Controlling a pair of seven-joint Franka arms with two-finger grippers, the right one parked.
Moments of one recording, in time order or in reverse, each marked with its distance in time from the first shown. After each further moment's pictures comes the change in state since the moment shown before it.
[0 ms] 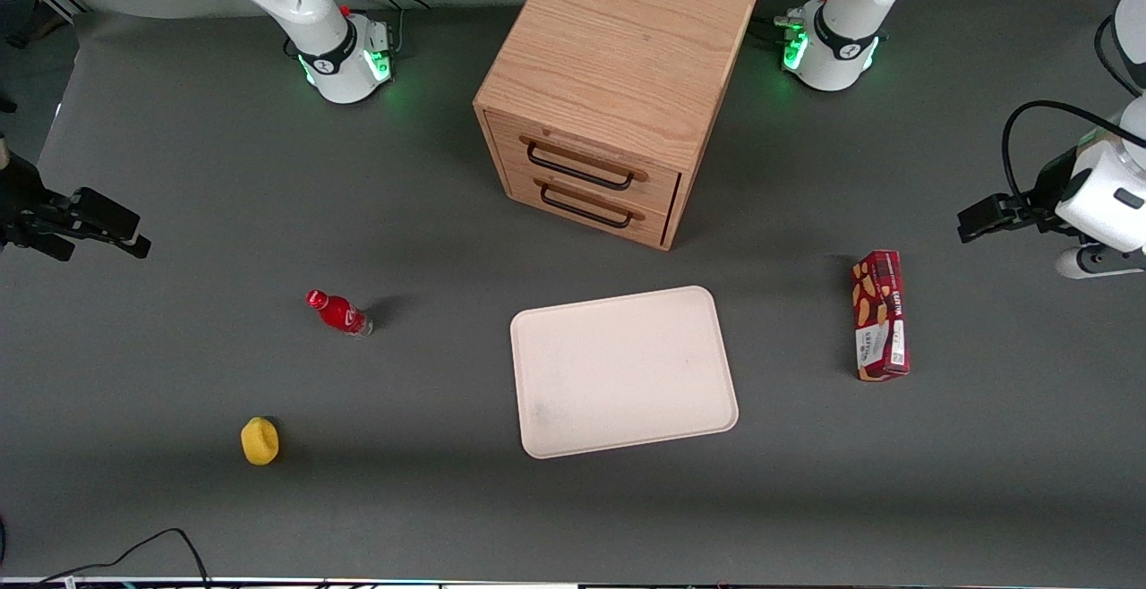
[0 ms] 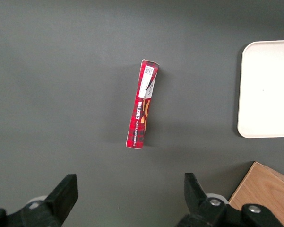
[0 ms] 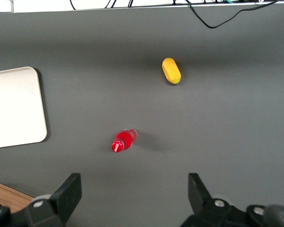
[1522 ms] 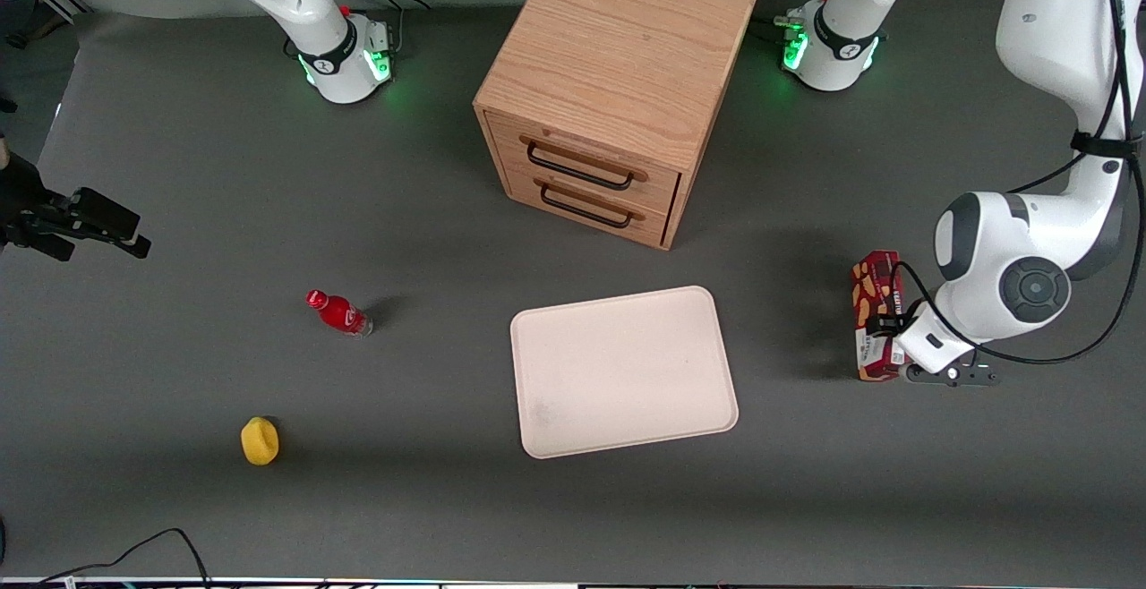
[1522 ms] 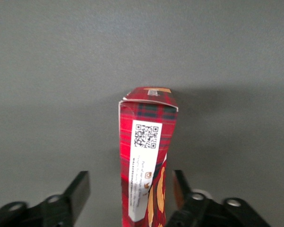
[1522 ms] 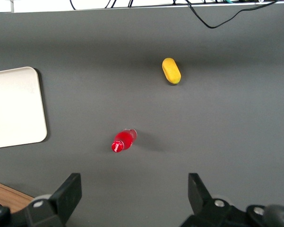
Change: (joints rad) arm 0.000 0.427 0.001 -0.202 0.139 0.589 0.083
